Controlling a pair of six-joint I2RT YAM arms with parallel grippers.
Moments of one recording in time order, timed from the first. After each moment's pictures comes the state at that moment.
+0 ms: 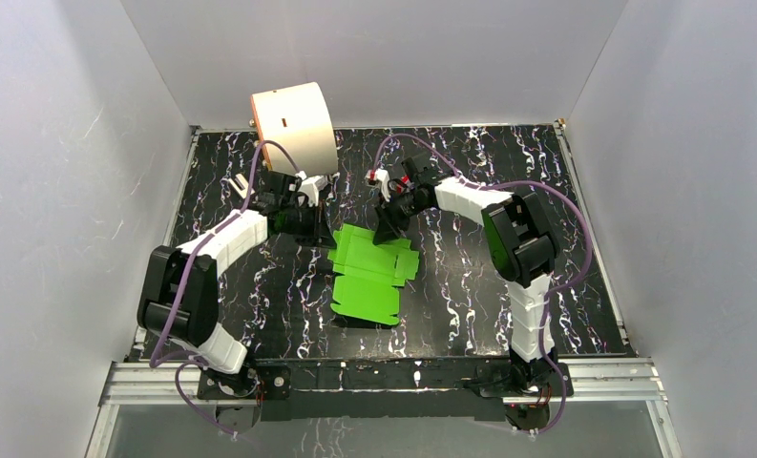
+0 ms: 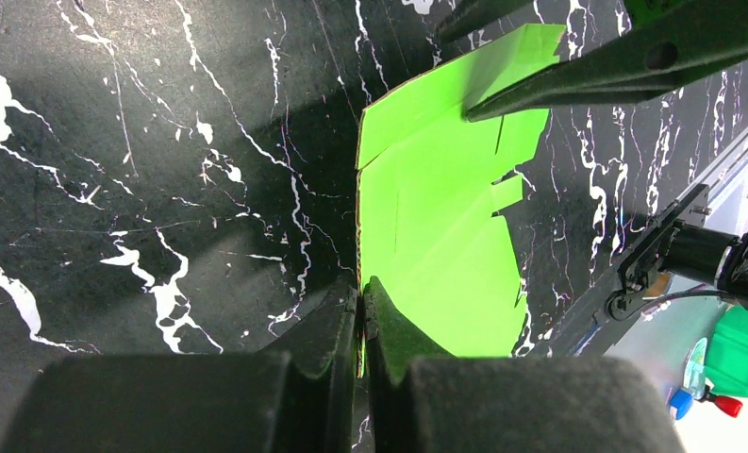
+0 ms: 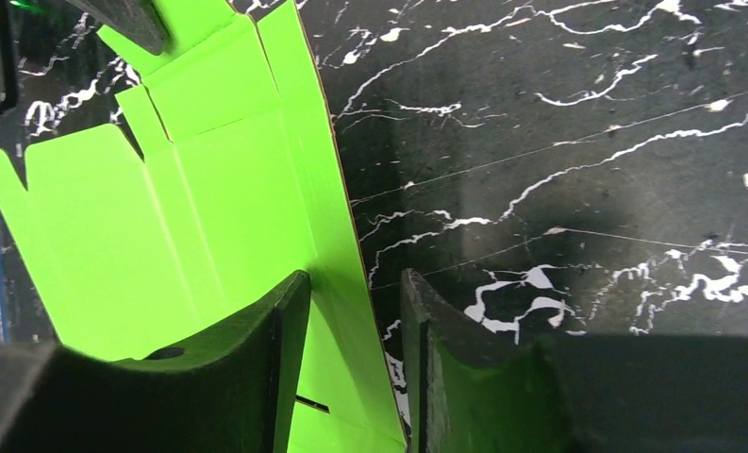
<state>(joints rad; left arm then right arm) -0.28 1.58 0.99 -0.41 0.56 -0.21 0.53 2.08 1.47 -0.43 -0.87 -0.40</state>
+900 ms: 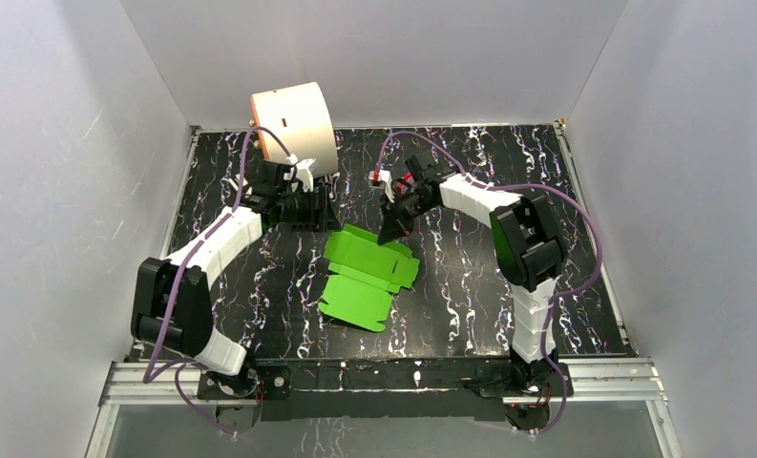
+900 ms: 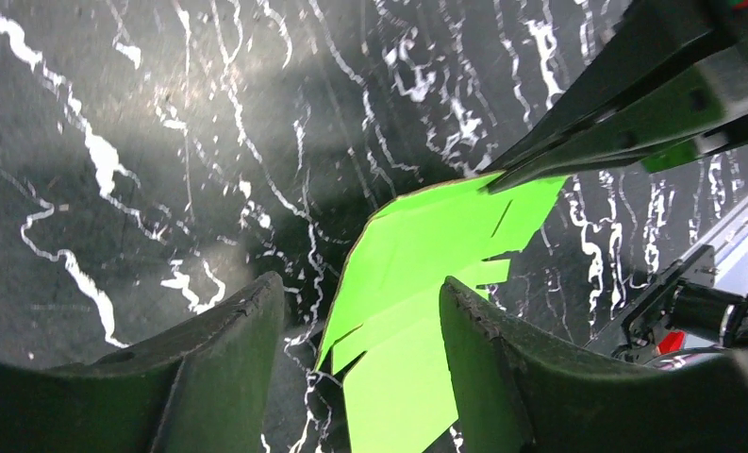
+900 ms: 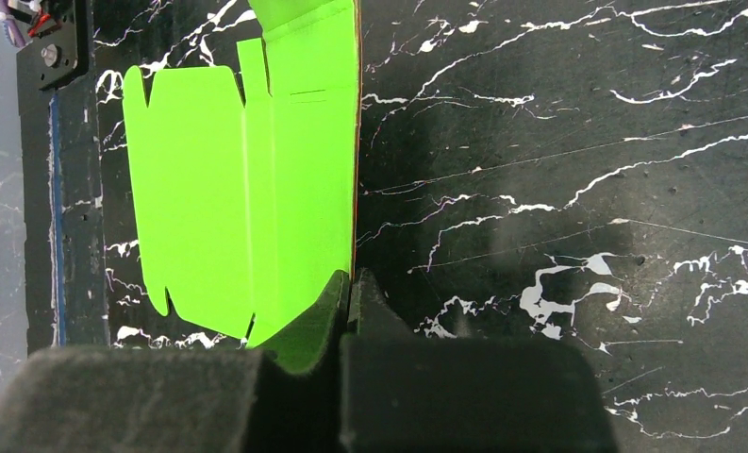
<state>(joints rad) -0.28 1.51 1.04 -0.42 0.45 -0.24 0.52 2.03 1.47 -0.57 -0.95 -0.50</state>
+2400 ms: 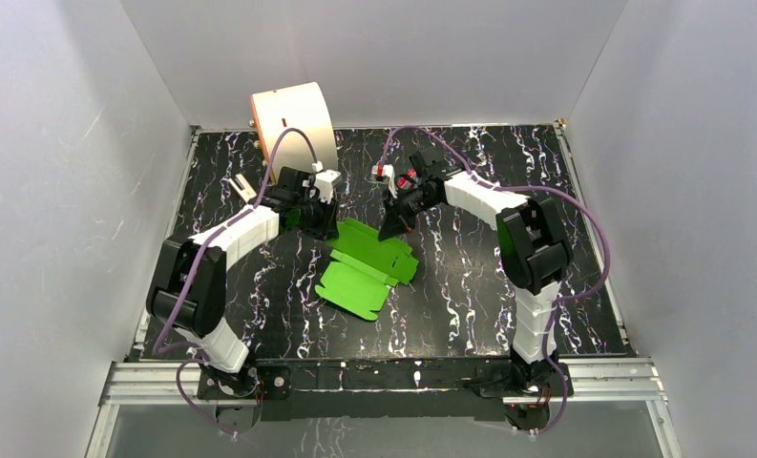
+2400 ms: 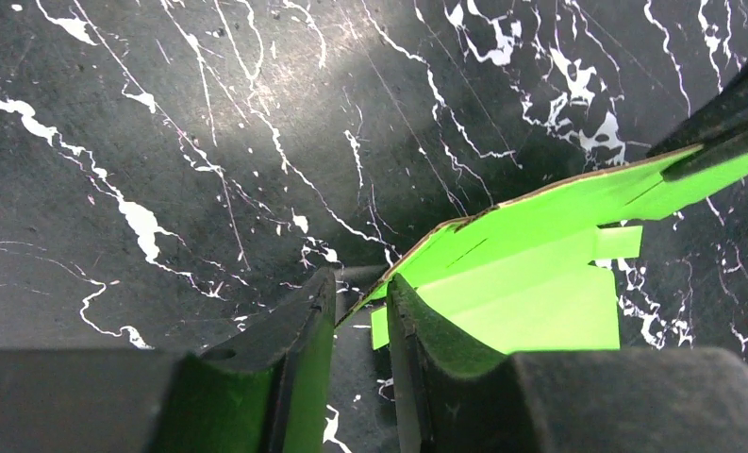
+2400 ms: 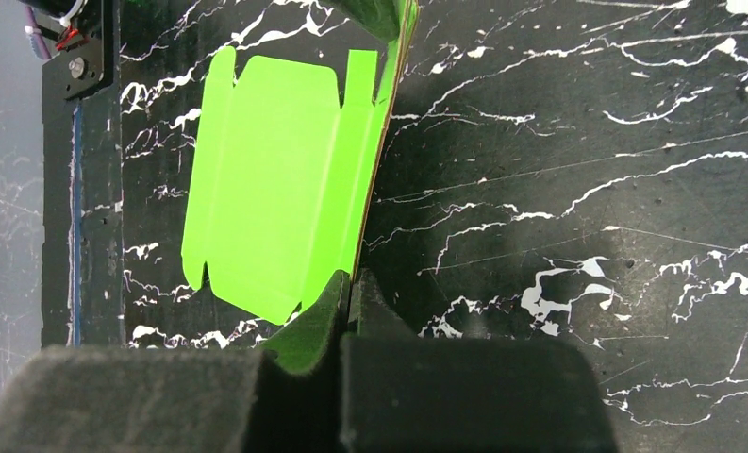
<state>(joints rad) -0.35 1.64 1.04 -0.33 0.37 0.05 0.52 1.99 1.47 -0.59 -0.98 -0.51</state>
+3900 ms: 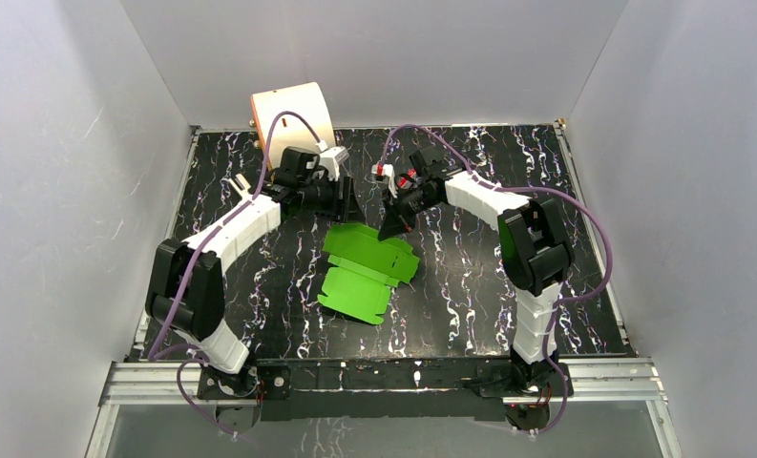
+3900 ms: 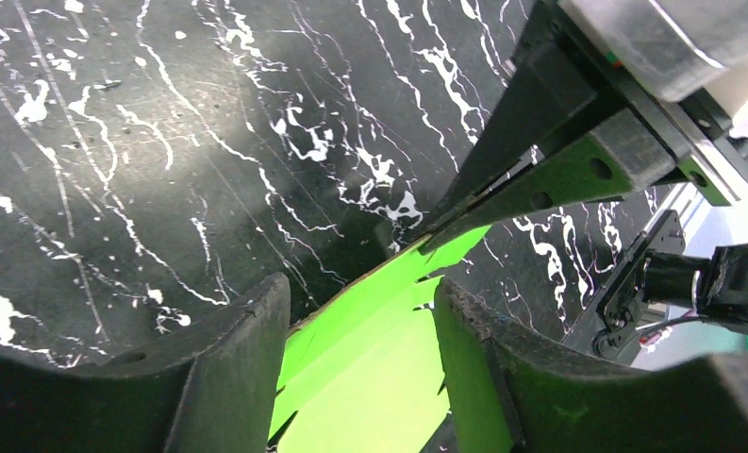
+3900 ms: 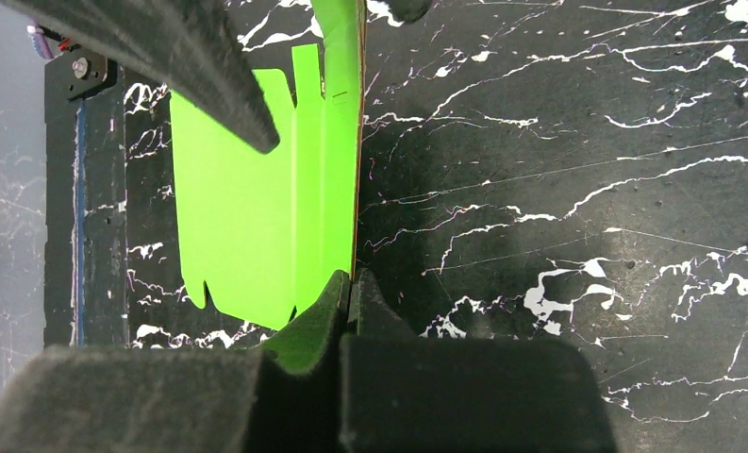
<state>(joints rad) -0.38 1.63 1.19 -0.34 0.54 -0.22 0.51 1.98 1.47 -0.59 -0.98 -0.50</state>
